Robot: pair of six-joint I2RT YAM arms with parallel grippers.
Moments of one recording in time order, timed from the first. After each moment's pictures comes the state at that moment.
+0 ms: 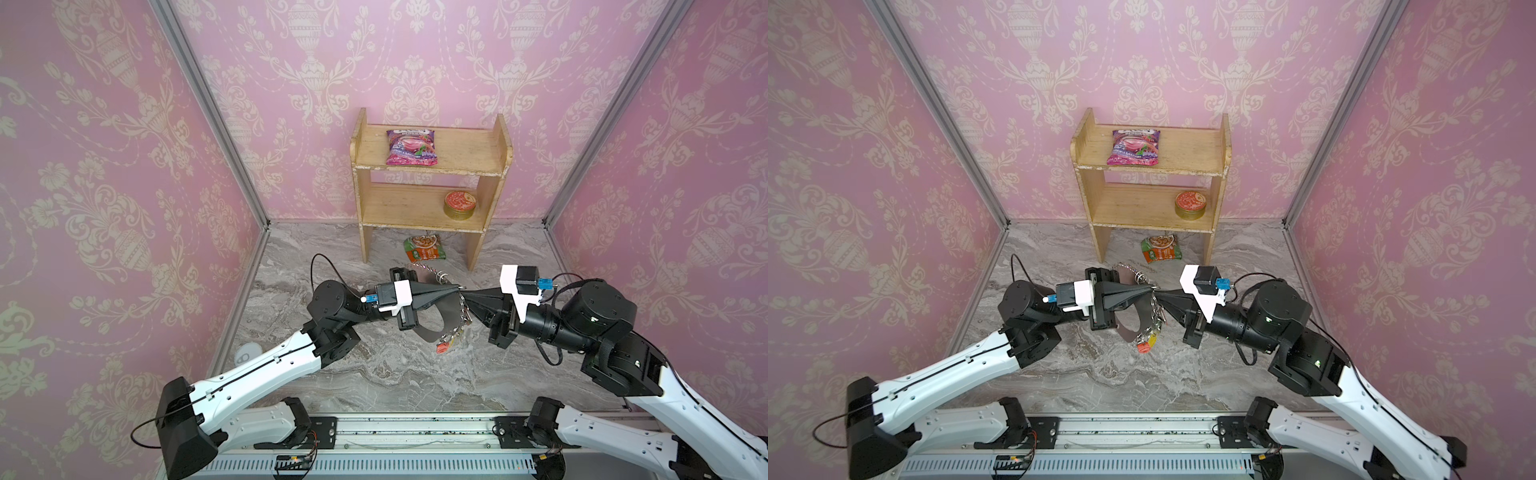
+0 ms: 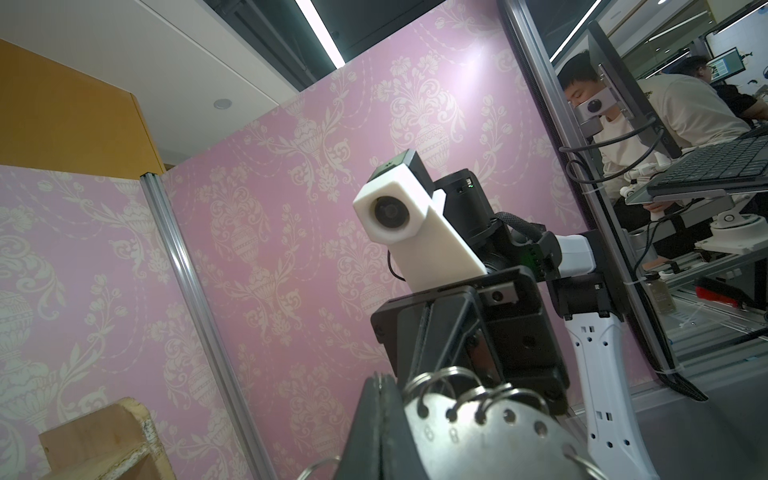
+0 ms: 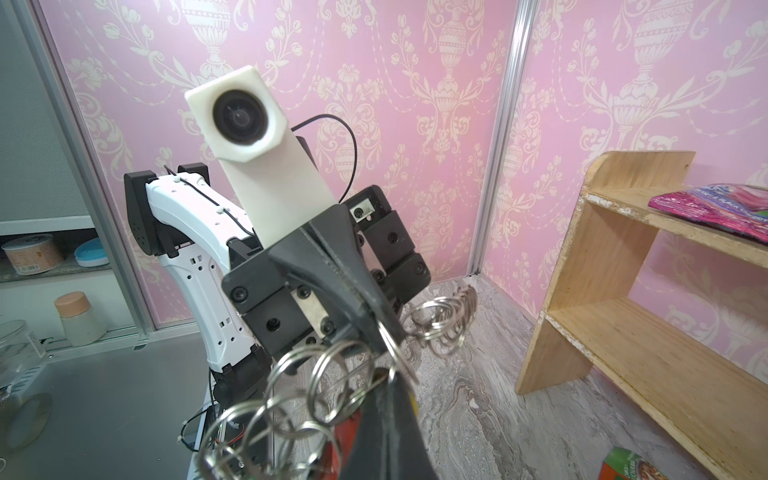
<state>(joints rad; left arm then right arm) -0.92 1.14 0.98 0.70 0.59 0.13 0.91 0.80 1.16 -0.32 -0.27 -0.05</state>
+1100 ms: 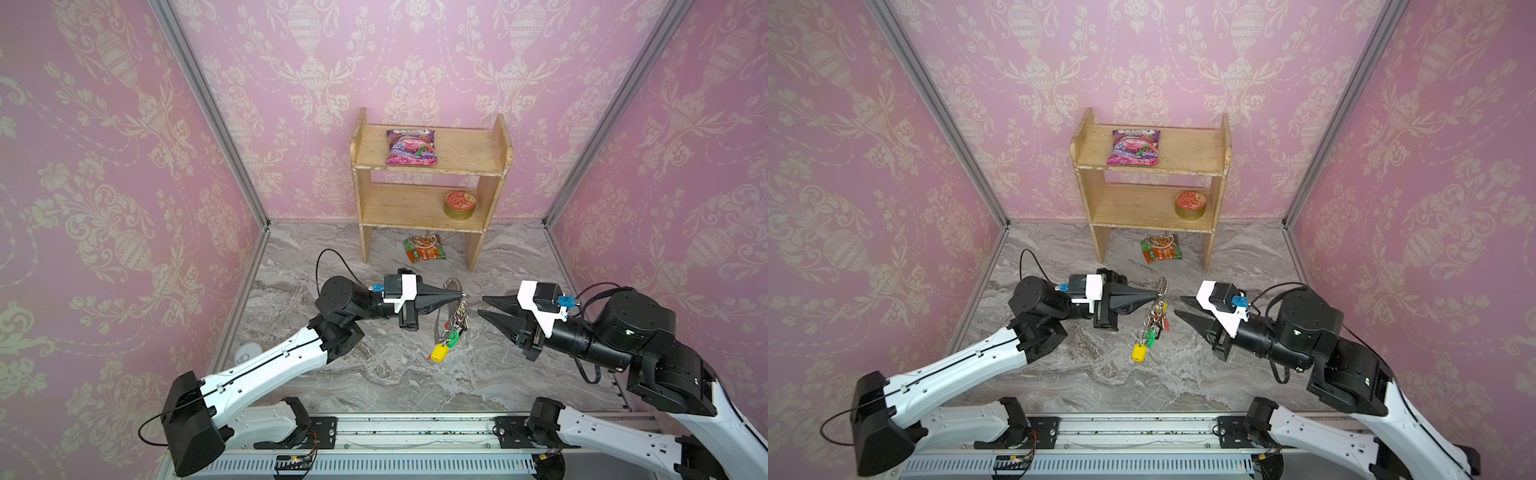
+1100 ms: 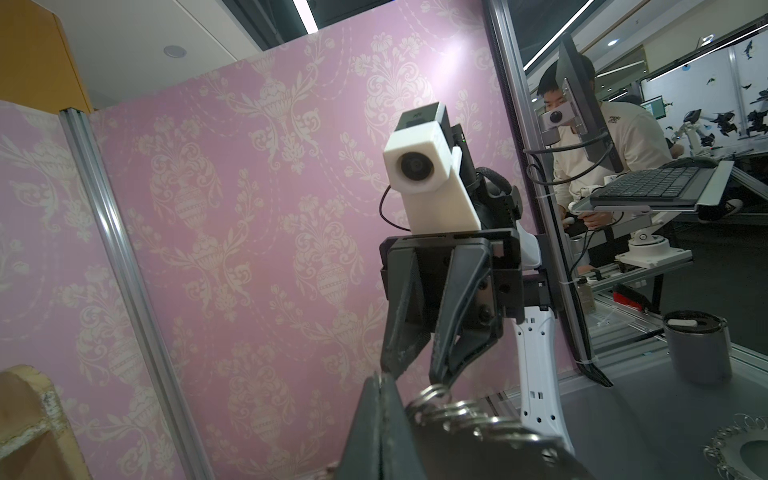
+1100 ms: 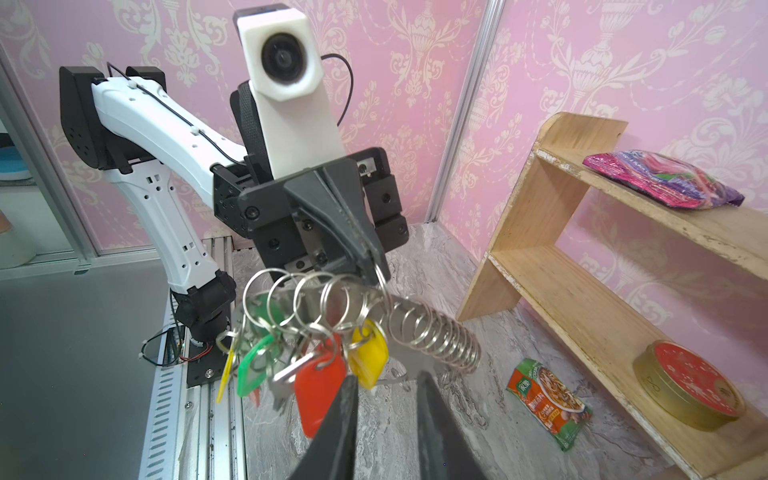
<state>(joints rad) -0.88 1.20 0.97 0.72 0.73 -0.04 0.95 0.73 1.30 -0.69 -0.09 -0.21</state>
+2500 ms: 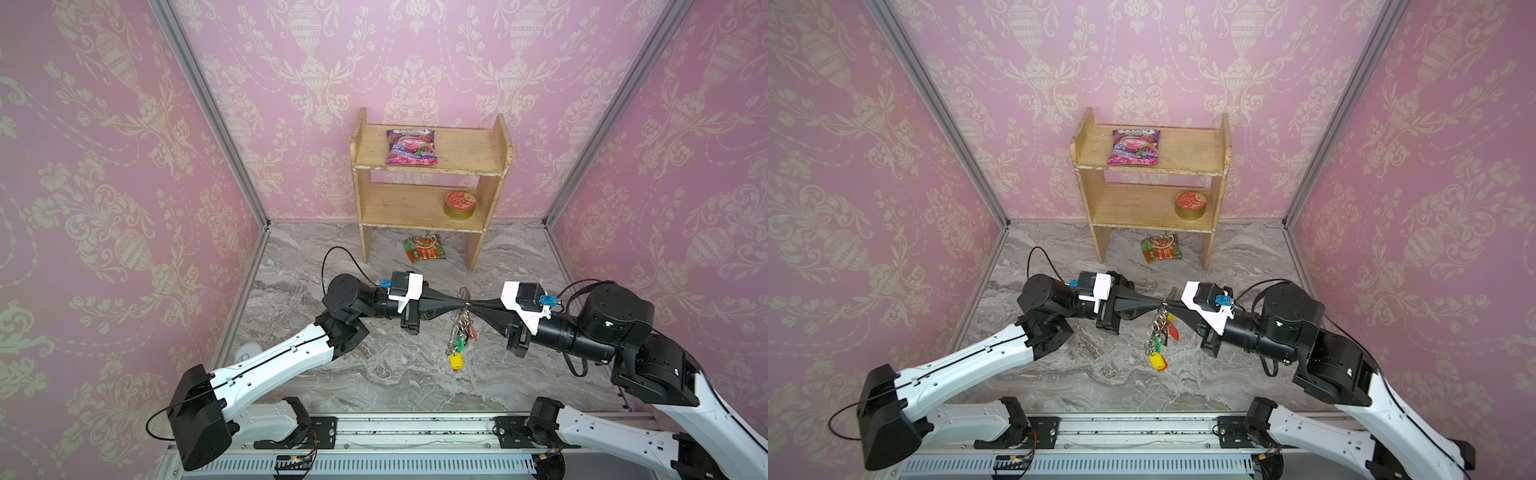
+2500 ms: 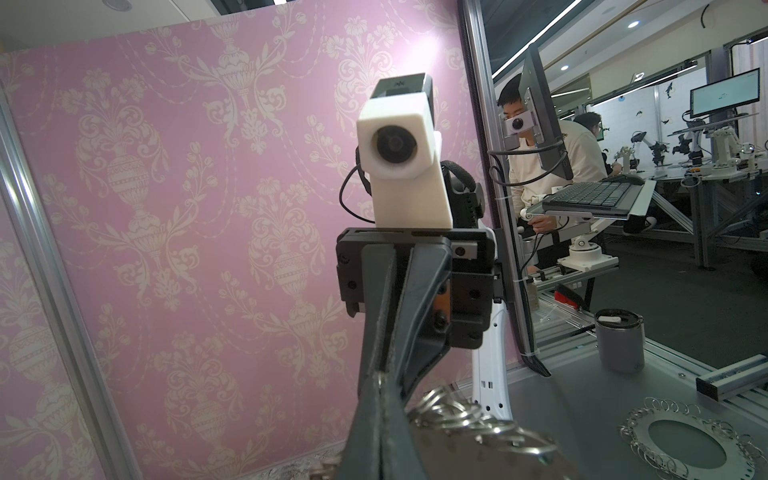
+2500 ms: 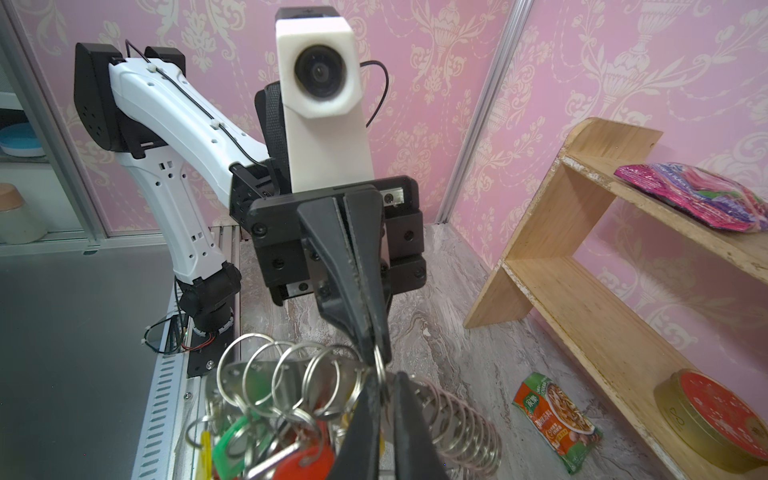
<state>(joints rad) -0.88 1.23 0.97 0.75 0.82 -0.12 0.93 0.78 1.29 -0.66 -0.15 -0.25</state>
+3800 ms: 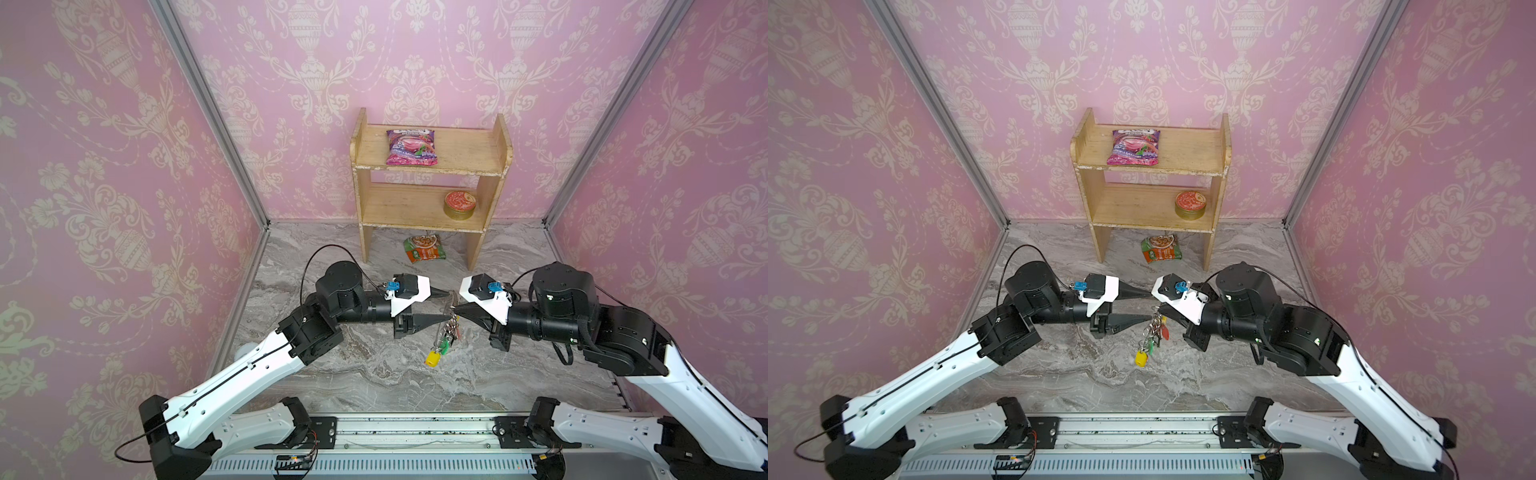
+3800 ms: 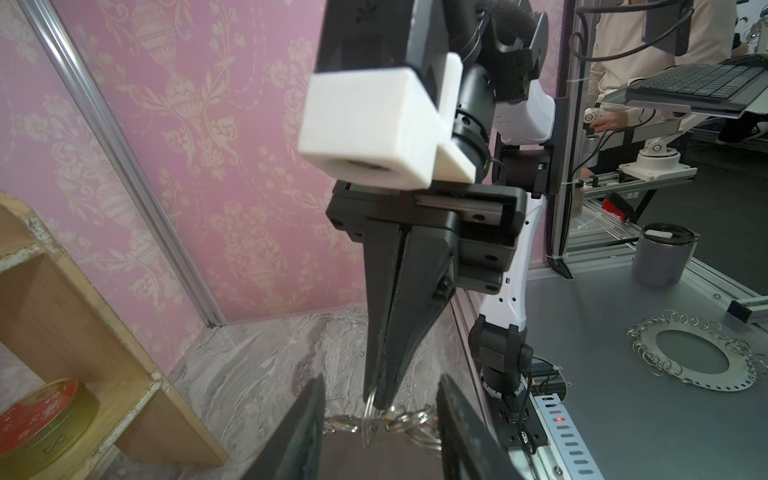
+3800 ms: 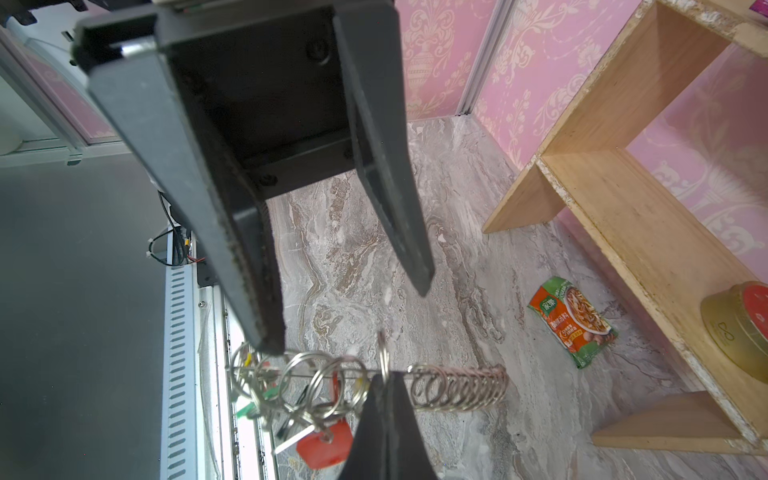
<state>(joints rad) -0.87 1.08 1.12 -0.09 0.64 0.21 0.91 0.98 1.44 -0.96 -0.12 -0.26</state>
